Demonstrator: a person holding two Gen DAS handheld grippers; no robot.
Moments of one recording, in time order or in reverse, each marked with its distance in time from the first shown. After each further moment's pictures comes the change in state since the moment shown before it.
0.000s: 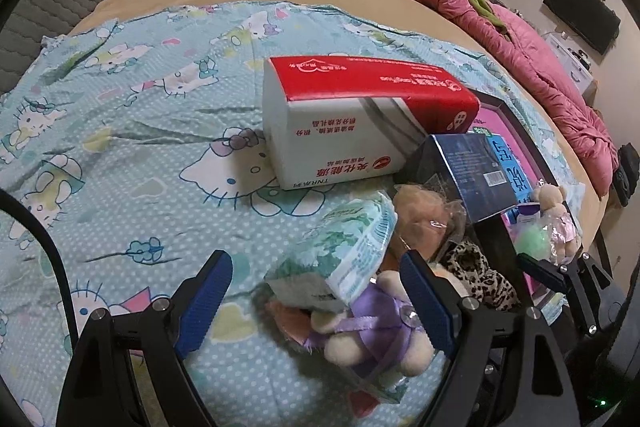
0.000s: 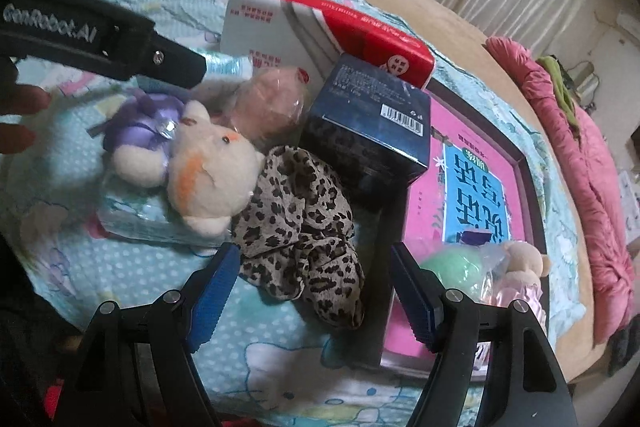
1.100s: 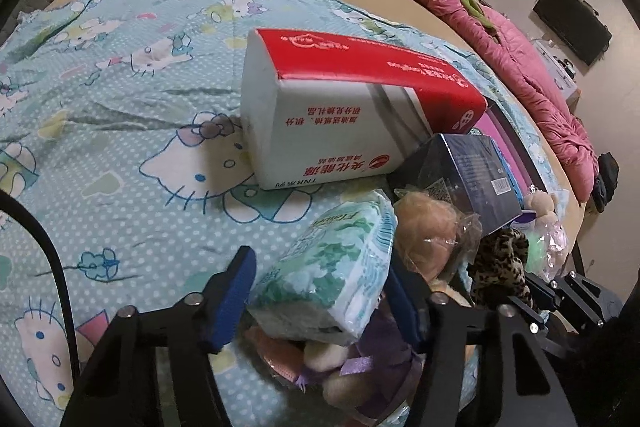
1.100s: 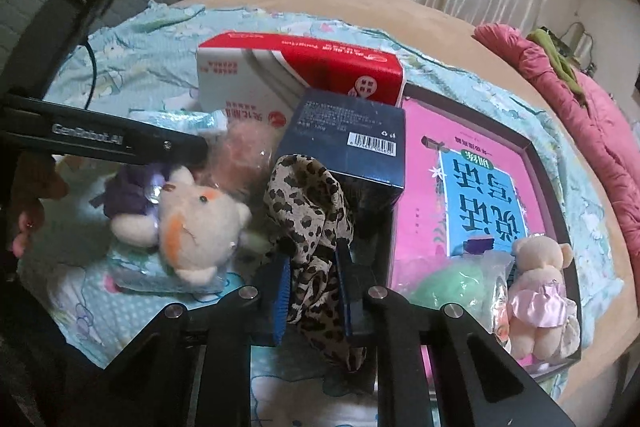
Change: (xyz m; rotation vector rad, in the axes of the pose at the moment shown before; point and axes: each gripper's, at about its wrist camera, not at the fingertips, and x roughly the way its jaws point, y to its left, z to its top) left arm 0.032 0.011 0.010 -0.023 0.027 -0.116; right arm -0.004 -0.039 0.004 0.195 -0.112 0.118
